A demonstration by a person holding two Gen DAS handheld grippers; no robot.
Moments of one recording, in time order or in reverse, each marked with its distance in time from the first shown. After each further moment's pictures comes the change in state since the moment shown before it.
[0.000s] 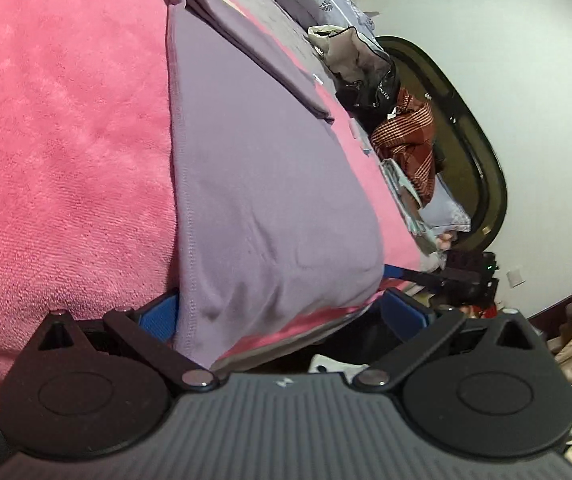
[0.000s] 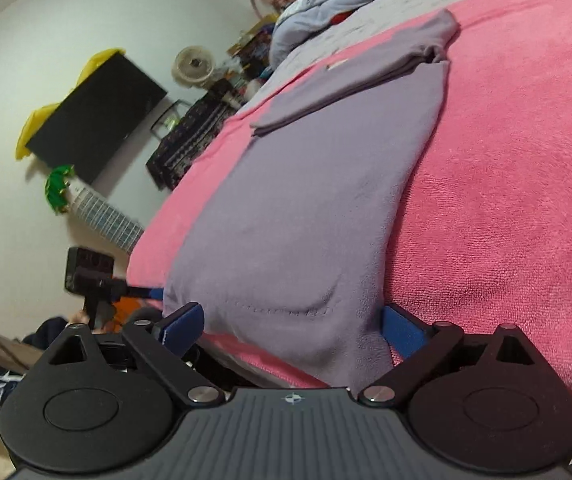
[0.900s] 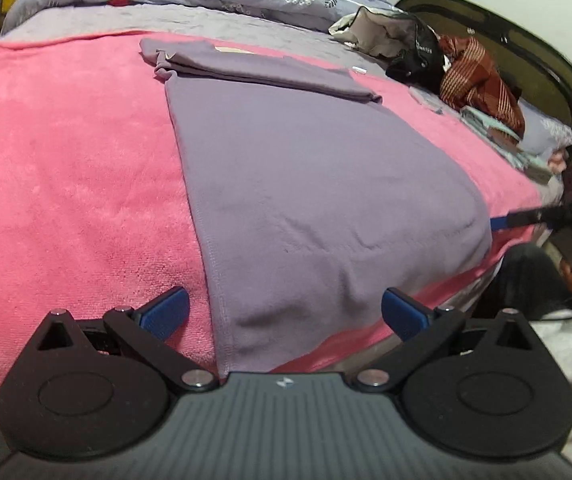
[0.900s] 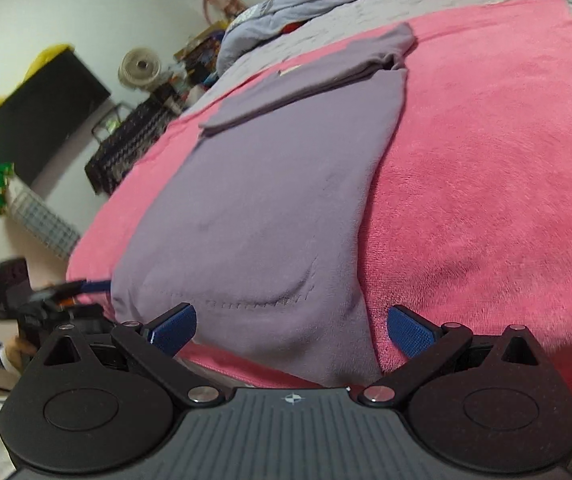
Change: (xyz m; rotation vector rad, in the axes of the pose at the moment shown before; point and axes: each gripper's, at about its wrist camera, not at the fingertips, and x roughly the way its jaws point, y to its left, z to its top) left arm 0.015 -0.063 -0.029 0.391 -0.078 0.454; right arm 0.015 0.025 -0.013 -0.018 -0.035 -0.237
